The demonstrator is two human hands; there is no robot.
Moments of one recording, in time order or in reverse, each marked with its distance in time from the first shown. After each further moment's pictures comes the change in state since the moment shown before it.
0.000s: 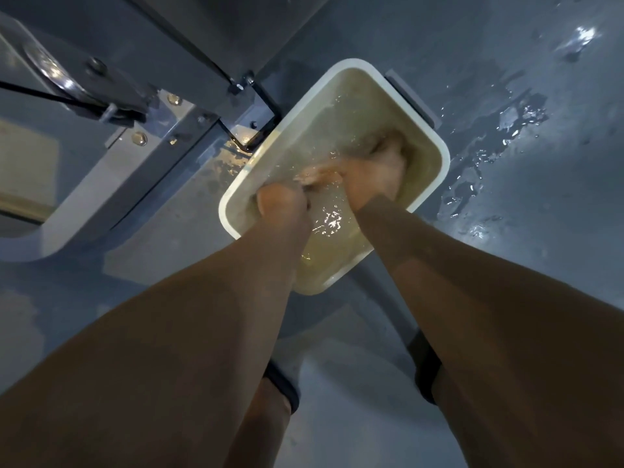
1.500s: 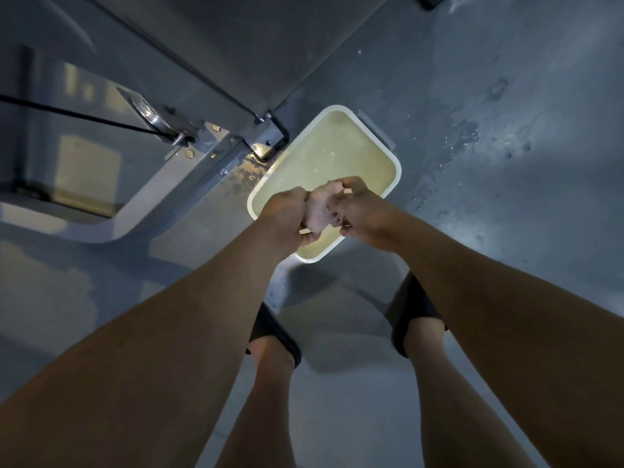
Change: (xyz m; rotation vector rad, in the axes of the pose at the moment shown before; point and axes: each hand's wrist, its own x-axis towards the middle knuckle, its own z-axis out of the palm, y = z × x) left_hand -0.160 0.016 -0.101 -0.238 -0.390 -0.080; right_hand -0.092 -0.079 -0.119 0.041 -0.782 0.256
